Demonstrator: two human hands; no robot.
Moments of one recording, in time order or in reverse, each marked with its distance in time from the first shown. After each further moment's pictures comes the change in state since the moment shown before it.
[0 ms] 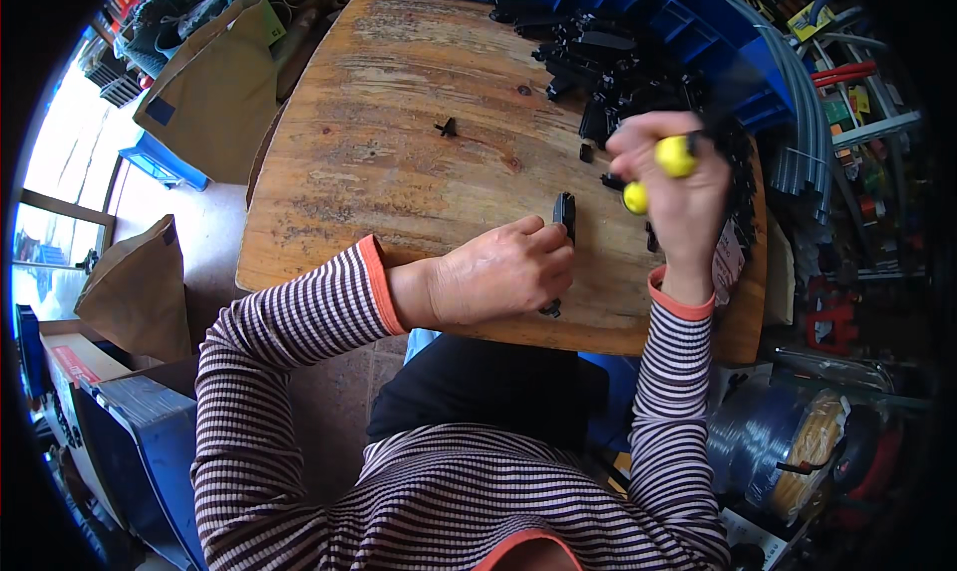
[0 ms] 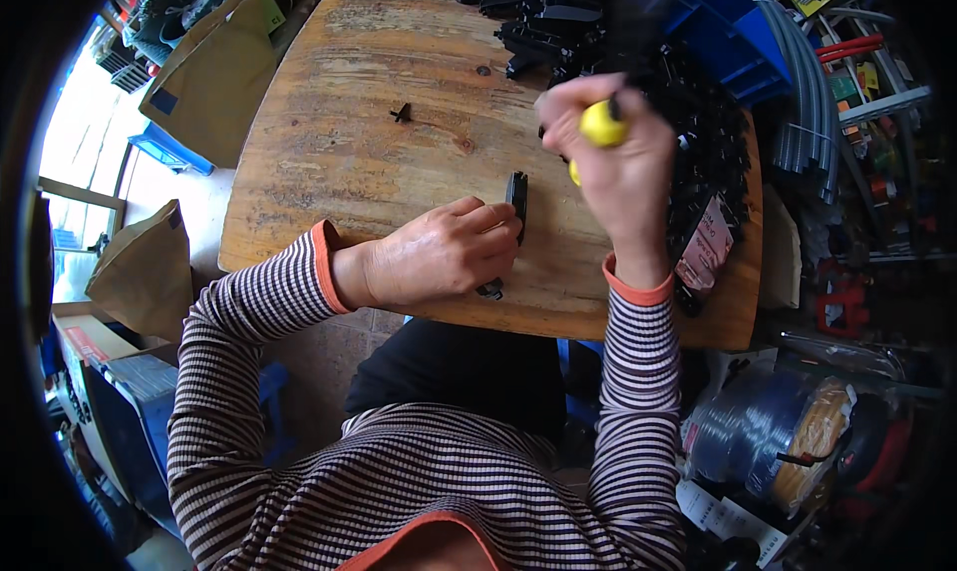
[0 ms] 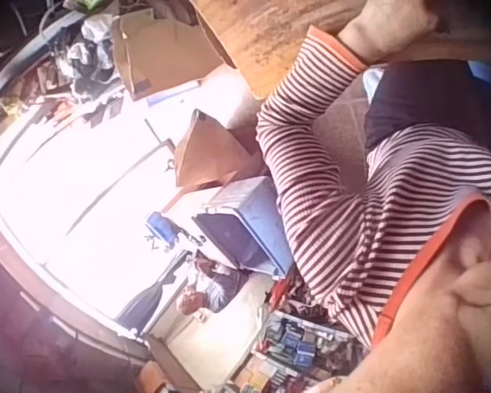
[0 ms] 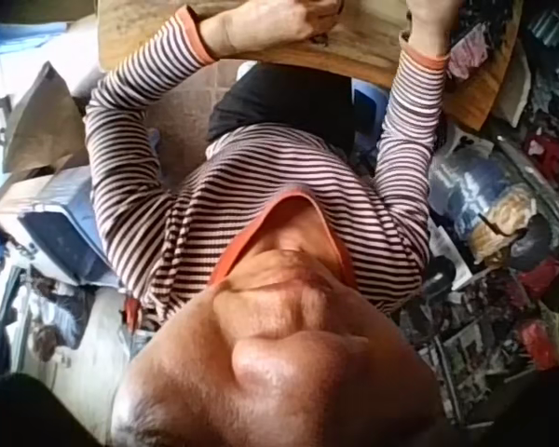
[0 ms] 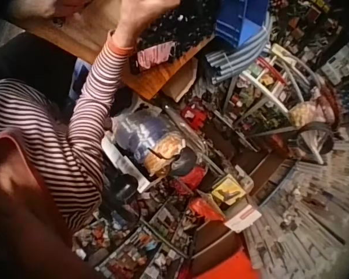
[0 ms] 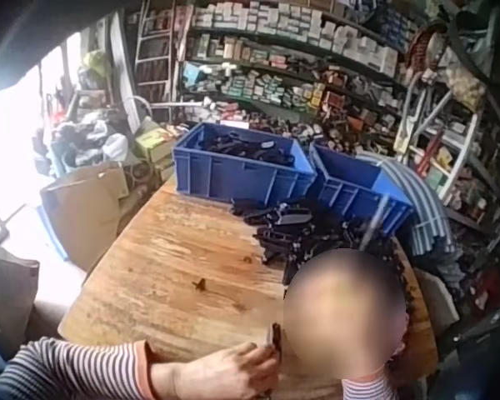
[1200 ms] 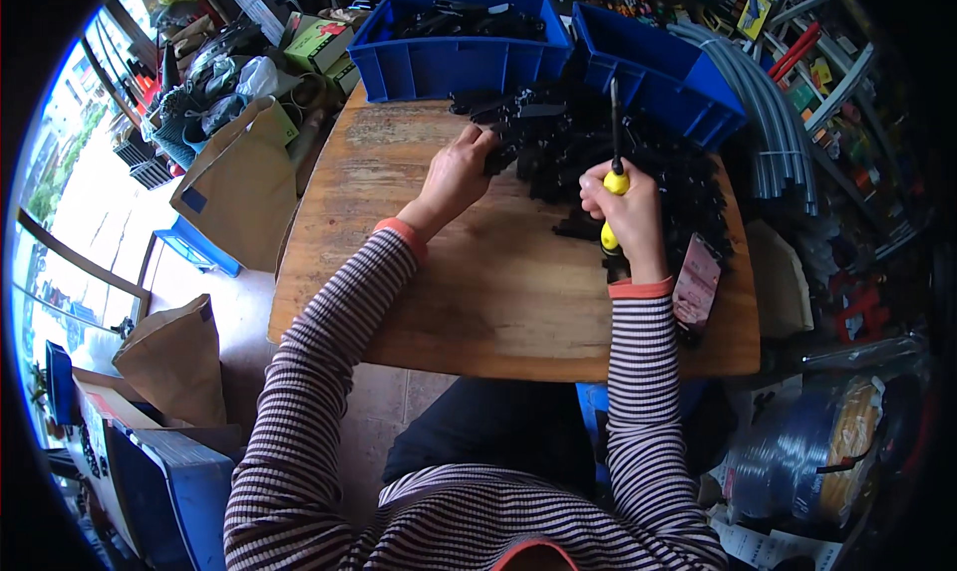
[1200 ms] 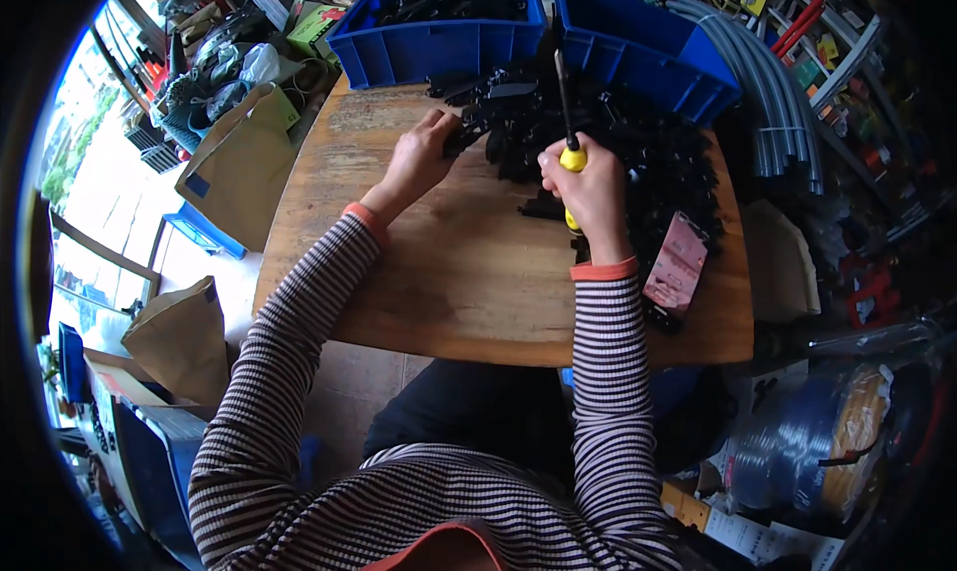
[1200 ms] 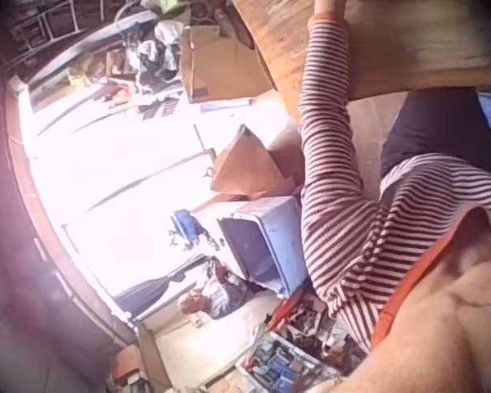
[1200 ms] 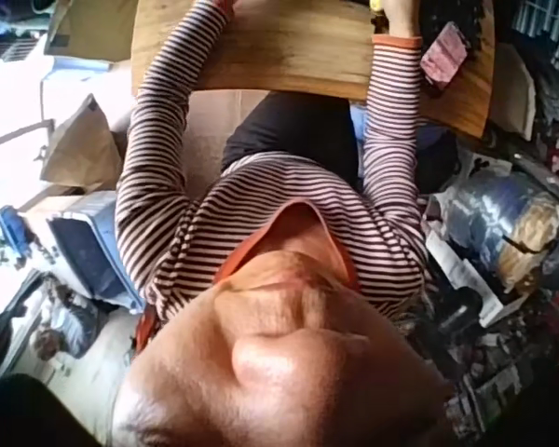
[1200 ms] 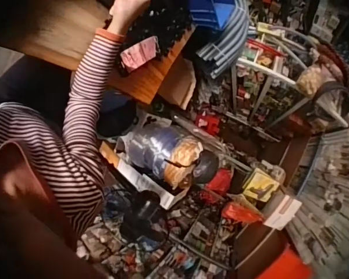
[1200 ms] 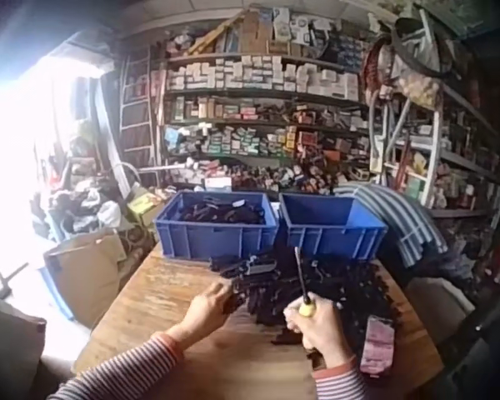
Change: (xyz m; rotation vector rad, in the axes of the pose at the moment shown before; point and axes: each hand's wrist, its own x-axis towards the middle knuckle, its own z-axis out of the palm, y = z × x) left_hand 0.052 -0.134 0.014 -0.080 0.385 -0.656; right_hand 0.008 0.042 -0.044 -0.169 0.258 0.239
